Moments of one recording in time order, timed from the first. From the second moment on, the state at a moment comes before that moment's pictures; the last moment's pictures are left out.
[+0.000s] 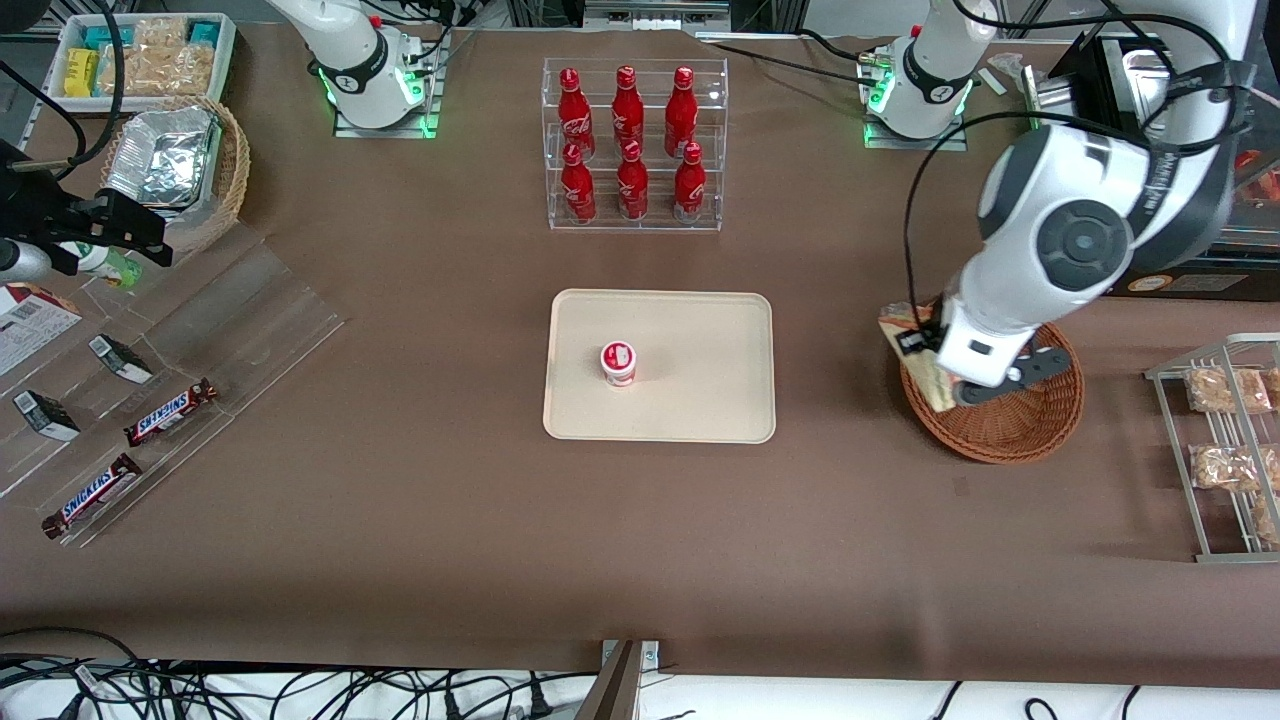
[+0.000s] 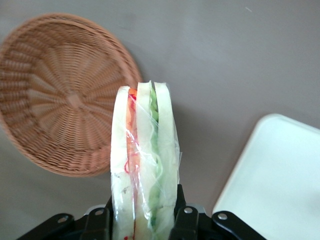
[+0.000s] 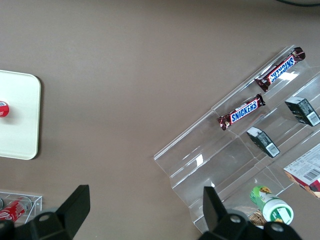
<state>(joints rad) 0.06 0.29 -0.39 -1.72 0.12 1.85 -0.71</state>
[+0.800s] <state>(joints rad) -0.23 0.53 -0.50 -1.73 0.36 2.15 -0.92</state>
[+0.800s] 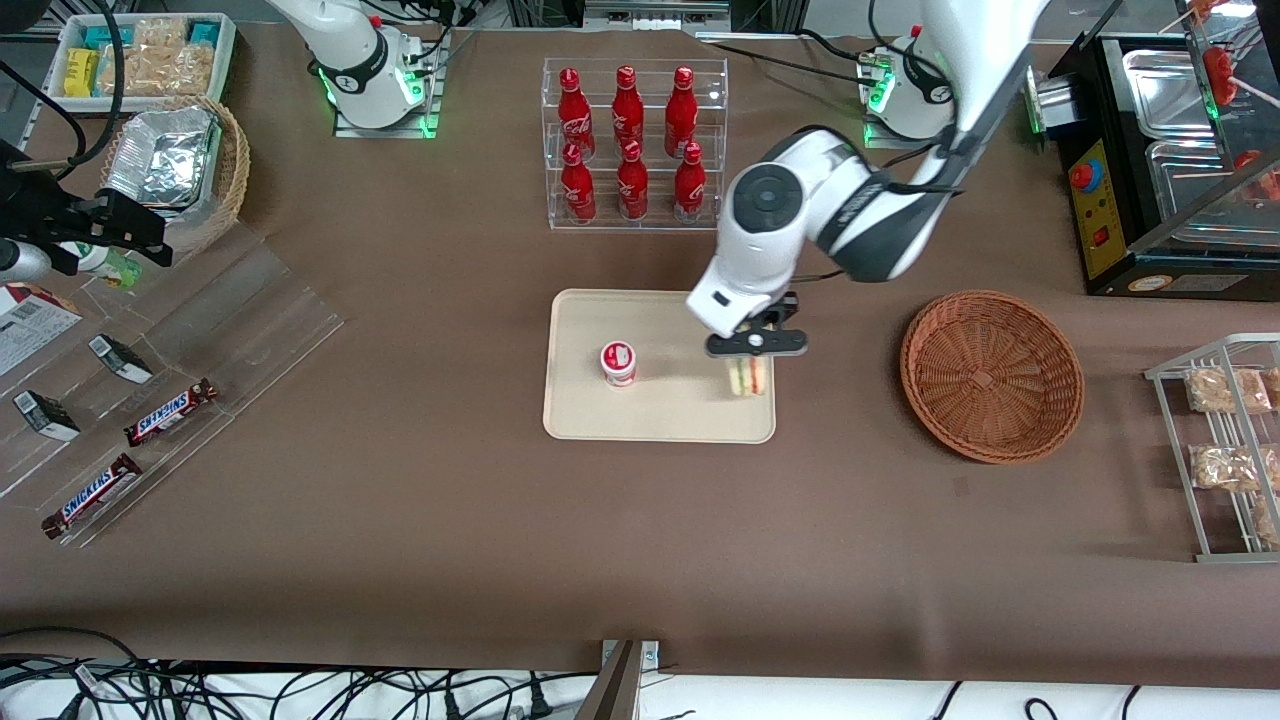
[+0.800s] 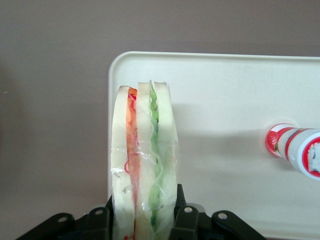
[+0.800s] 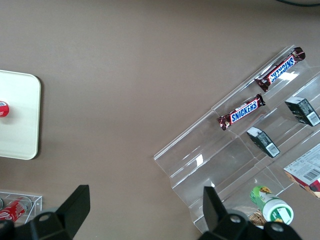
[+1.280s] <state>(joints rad) -0.25 0.65 -0.49 -1.73 0.54 2.22 -0.98</state>
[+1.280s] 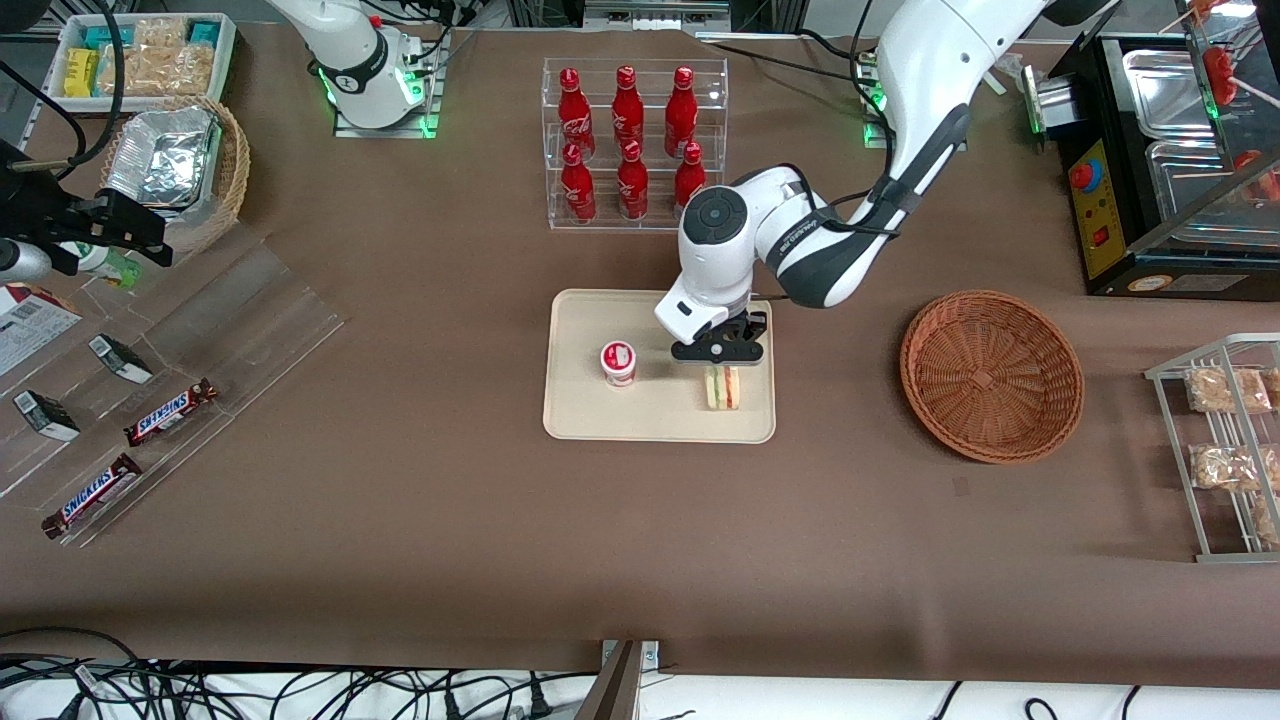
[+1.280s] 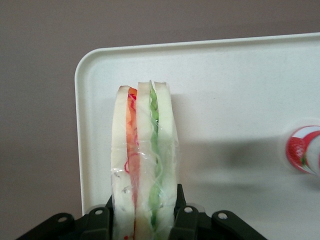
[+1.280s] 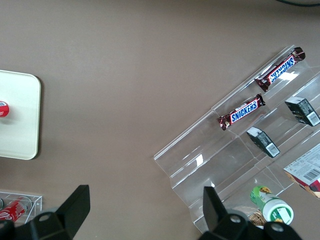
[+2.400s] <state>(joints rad) -0.24 0.68 -0.49 -1.67 0.58 2.23 -1.02</state>
